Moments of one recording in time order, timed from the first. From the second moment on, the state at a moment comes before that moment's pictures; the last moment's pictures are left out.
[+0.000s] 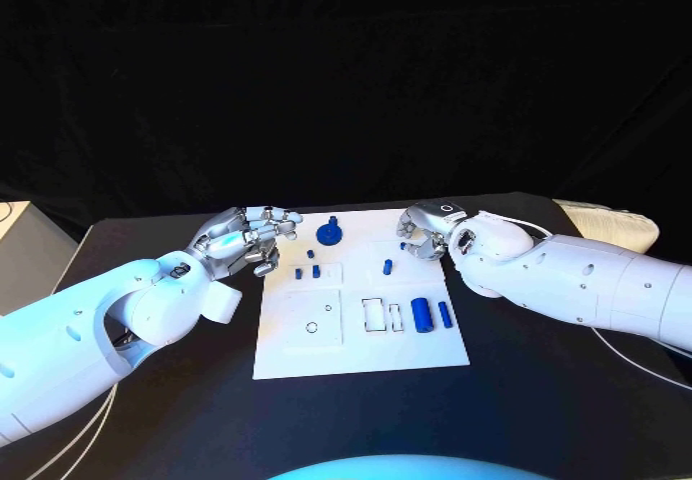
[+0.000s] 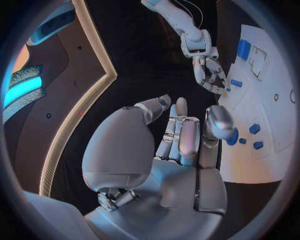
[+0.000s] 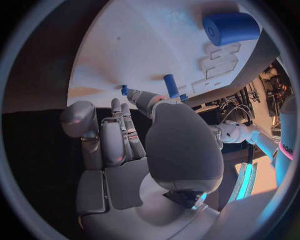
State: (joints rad) left arm 0.84 -0.90 0.38 1.57 -0.28 -0.01 0.20; left_hand 1.31 -0.17 0.60 0.02 0.09 0.83 0.18 0.35 0.42 0.94 0.09 0.70 0.44 1.36 0.02 1.41 1.15 0.12 1.31 0.11 1.19 1.11; right arm 1.21 -0.65 -0.15 1.19 -1.62 -0.38 -0.12; right_hand 1.34 -0.24 0.62 0.07 0.18 0.98 0.16 0.23 0.31 1.09 0.10 0.09 0.12 1.47 0.01 1.28 1.20 0.12 1.44 0.10 0.93 1.11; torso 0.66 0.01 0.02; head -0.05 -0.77
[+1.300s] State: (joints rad) left arm 0.84 -0.90 0.38 1.58 -0.28 -0.01 0.20; left_hand 1.31 -0.17 0.60 0.02 0.09 0.82 0.18 0.35 0.42 0.94 0.10 0.70 0.44 1.36 0.02 1.40 1.14 0.12 1.31 0.11 1.19 1.10; right arm 1.19 -0.61 -0.15 1.14 -1.62 -0.35 -0.14; right_hand 1.36 -0.22 0.63 0.05 0.18 1.01 0.15 0.25 0.32 1.14 0.09 0.09 0.13 1.47 0.01 1.30 1.22 0.12 1.44 0.10 0.95 1.14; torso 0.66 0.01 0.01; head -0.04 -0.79
